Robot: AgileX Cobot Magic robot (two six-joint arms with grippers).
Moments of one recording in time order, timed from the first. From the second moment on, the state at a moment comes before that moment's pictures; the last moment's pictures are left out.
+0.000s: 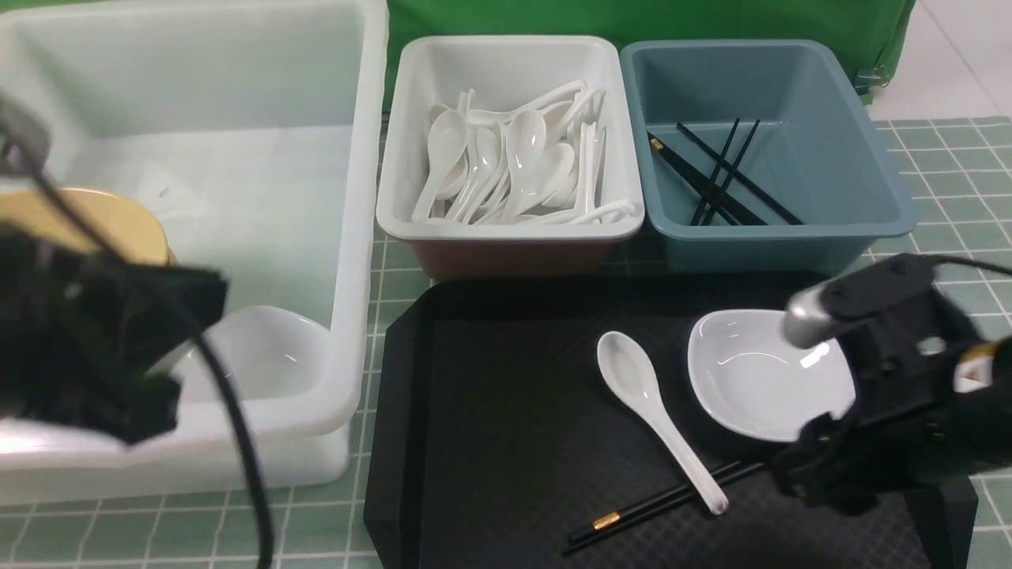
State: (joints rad) right arm 0.40 1.31 -0.72 0.29 0.66 -0.25; left arm -0.19 0.70 -0.75 -0.36 0.75 0.44
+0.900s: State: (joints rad) right arm 0.54 1.61 -0.80 0.38 0.38 -0.35; left arm -0.19 0.13 -0.35 0.01 0.62 0.19
